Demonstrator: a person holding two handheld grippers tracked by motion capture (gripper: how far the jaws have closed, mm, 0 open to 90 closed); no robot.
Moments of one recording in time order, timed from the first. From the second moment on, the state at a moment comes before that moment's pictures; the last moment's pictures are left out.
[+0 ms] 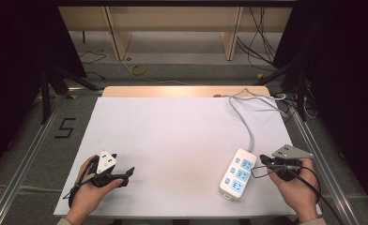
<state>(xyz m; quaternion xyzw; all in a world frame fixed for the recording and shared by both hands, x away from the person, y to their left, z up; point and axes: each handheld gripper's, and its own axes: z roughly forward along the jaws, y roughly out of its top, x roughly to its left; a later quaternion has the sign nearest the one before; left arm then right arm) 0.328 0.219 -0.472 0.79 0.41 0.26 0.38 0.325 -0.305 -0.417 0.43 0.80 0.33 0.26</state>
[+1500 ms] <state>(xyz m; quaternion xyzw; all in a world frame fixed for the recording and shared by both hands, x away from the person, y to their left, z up) 0.329 0.217 -0.472 0.79 0.40 0.27 0.38 0.342 -0.284 -0.407 0.42 0.83 0.29 0.20</state>
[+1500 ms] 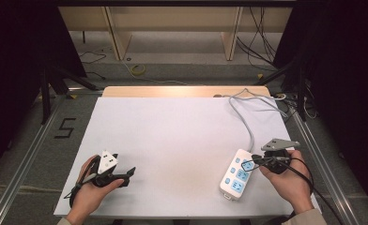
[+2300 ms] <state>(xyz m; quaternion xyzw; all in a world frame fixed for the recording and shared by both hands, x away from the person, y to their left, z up) 0.328 0.215 -0.472 0.79 0.40 0.26 0.38 0.352 -0.276 -0.401 0.42 0.85 0.27 0.18</state>
